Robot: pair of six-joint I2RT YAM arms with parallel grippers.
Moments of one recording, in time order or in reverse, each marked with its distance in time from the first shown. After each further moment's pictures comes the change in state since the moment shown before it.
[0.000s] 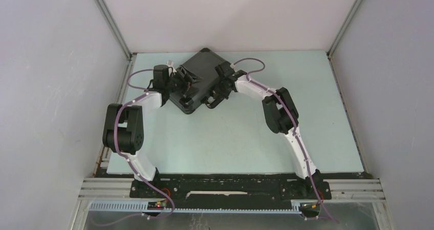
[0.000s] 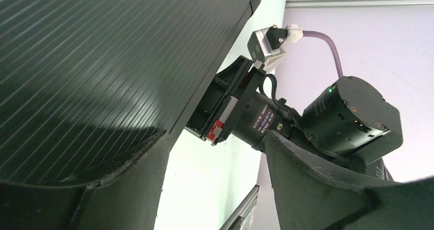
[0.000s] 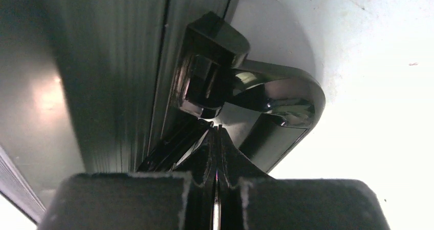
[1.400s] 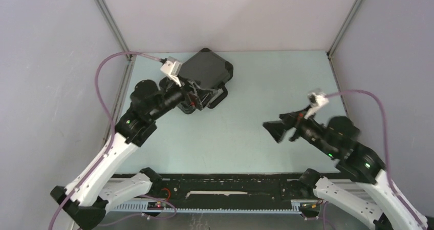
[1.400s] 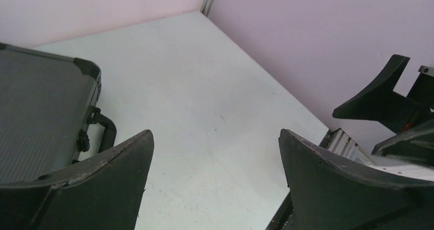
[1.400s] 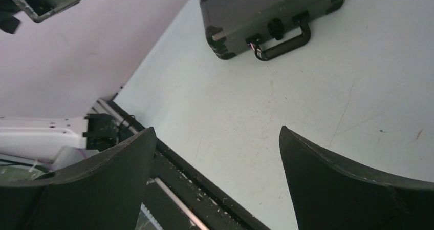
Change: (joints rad) left arm -0.473 -0.774 0.042 -0.348 -0.354 0.667; right arm 0.157 -1.806 -1.058 0.031 0.062 -0.608
